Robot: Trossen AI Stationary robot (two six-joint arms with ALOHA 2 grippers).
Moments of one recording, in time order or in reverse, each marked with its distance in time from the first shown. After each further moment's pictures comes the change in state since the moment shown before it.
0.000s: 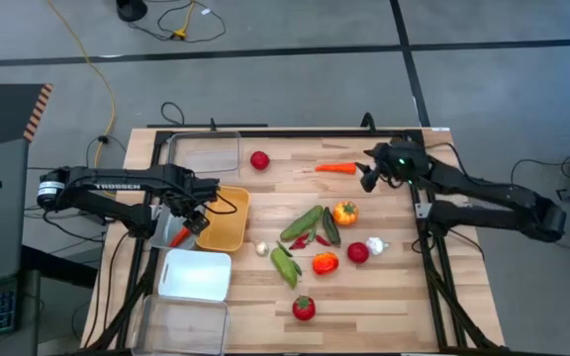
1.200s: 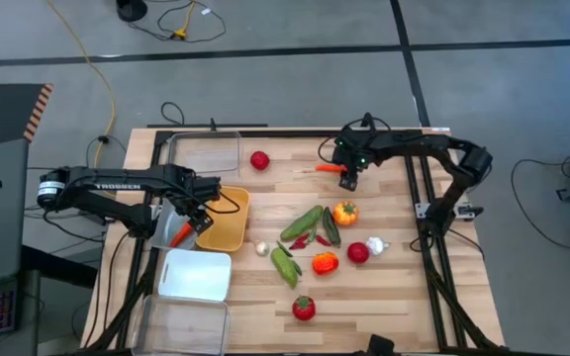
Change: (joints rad) left arm 0.000 0.000 0.000 0.072 -0.023 0.033; right arm -0.095 0.836 0.413 -0.270 -0.102 -0.317
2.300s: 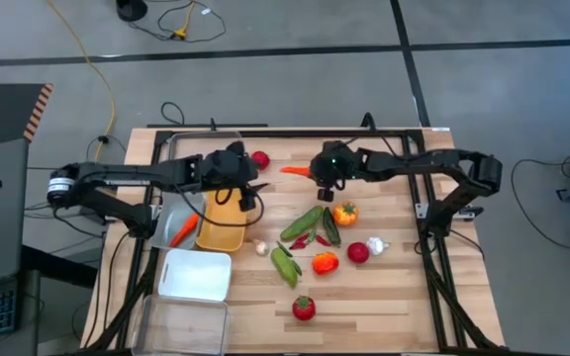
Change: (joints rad) left arm 0.000 0.114 0.132 0.984 -0.225 0.783; right arm 0.312 -0.124 0.000 0.383 0.002 -0.011
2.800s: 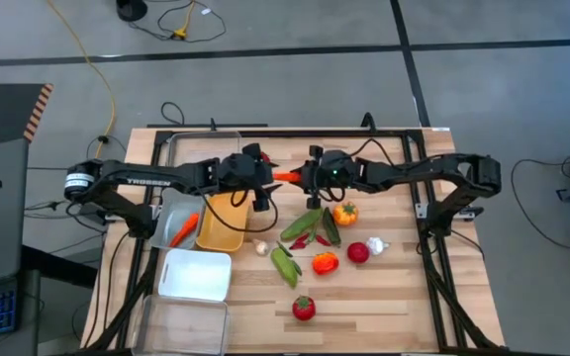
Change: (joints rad) left arm 0.000 0.148 0.012 0.174 -0.011 0.124; right arm 0.124 0.002 0.000 0.289 0.000 -0.064
